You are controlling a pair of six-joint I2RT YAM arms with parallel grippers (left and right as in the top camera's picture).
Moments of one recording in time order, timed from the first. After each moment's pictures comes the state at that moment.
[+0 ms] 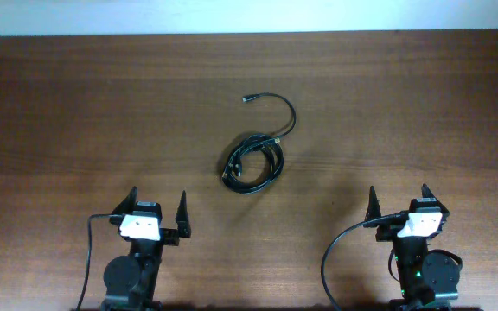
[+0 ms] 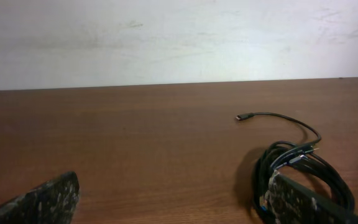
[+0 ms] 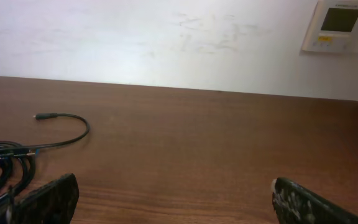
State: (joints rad) left arm -0.09 0.02 0.02 -0.08 0.00 0.01; right arm 0.04 0.01 0.01 -0.07 0.03 -0.04
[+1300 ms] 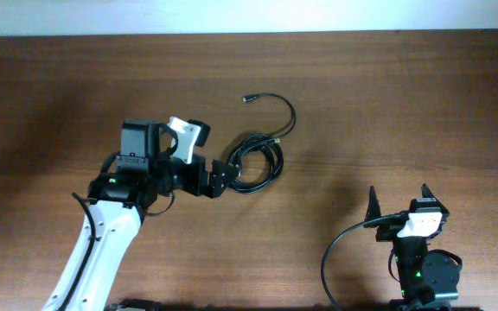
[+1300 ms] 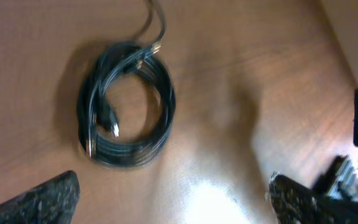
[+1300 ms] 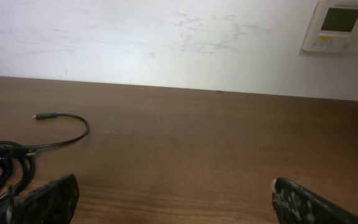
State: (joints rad) left arm -0.12 1.27 0.91 -0.57 0.65 0.02; right arm 0.04 0.01 0.01 -0.07 0.03 -0.04
